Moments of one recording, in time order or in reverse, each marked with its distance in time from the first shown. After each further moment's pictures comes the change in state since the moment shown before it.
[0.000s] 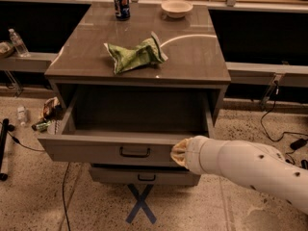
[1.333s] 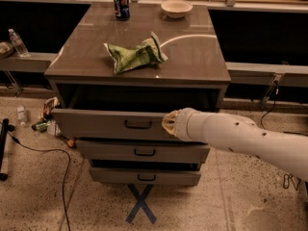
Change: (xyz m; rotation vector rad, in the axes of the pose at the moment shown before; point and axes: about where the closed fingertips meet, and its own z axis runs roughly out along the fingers) arm -0.020 -0.090 0.060 0.124 -0.079 -0.084
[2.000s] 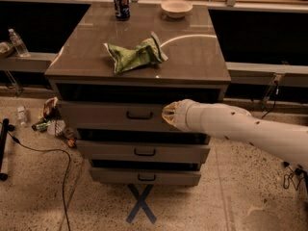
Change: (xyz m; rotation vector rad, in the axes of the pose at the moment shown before) arm 0.006 -0.029 0.022 0.028 -0.010 -0.012
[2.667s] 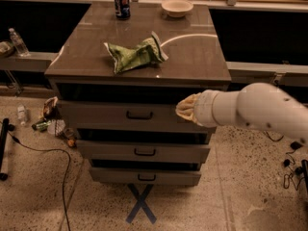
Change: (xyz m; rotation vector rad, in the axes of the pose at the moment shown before) arm -0.006 -0.020 -0.094 -0.073 -0.038 0.055
